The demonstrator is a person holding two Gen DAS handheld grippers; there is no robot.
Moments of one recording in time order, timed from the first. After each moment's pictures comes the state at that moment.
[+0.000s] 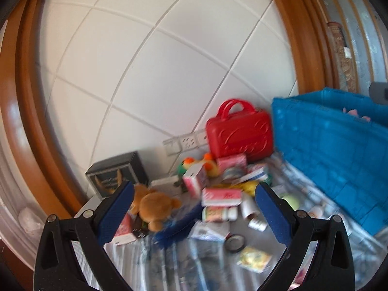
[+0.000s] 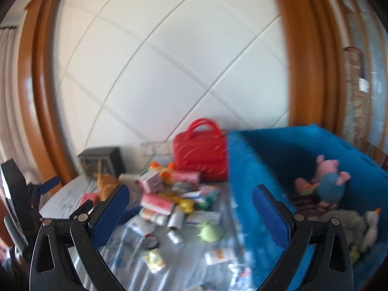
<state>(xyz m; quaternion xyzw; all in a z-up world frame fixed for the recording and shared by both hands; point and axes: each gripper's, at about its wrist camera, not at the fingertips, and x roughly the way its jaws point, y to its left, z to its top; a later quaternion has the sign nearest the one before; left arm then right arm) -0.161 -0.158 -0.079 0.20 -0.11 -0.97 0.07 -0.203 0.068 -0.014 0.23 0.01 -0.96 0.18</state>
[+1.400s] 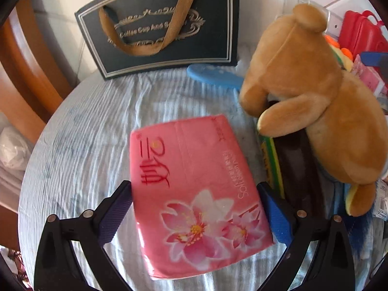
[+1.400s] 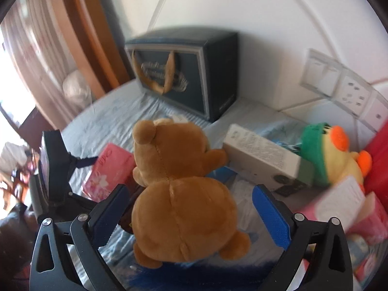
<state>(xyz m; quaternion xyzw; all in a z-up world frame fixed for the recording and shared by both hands) -0.378 -0.521 -0.330 0.48 0.03 -0.86 0.14 -0.521 -0.350 -0.245 0.44 0.18 -0.77 0.43</state>
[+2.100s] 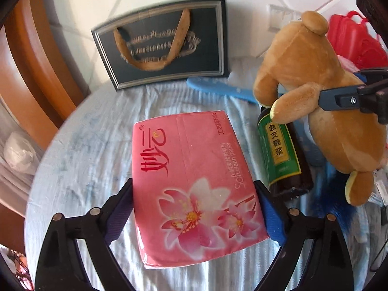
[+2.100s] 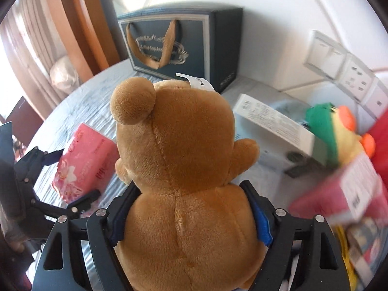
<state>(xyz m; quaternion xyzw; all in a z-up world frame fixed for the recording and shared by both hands) -0.341 -0.493 -0.298 0.44 0.00 -0.89 0.14 -0.490 -0.330 -0.266 0.45 0.16 -0.79 0.38</state>
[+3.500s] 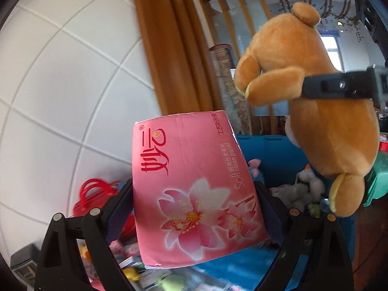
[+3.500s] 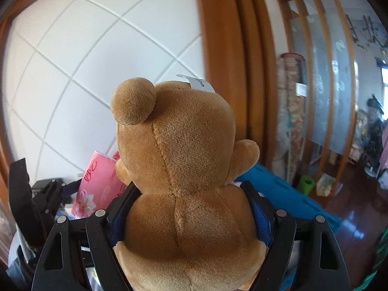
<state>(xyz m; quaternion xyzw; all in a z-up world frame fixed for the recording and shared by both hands) -0.234 0.116 0.035 0.12 -0.16 -0.94 -0.28 -0.195 0.312 0.084 0.19 -0.05 -0.98 -0.04</state>
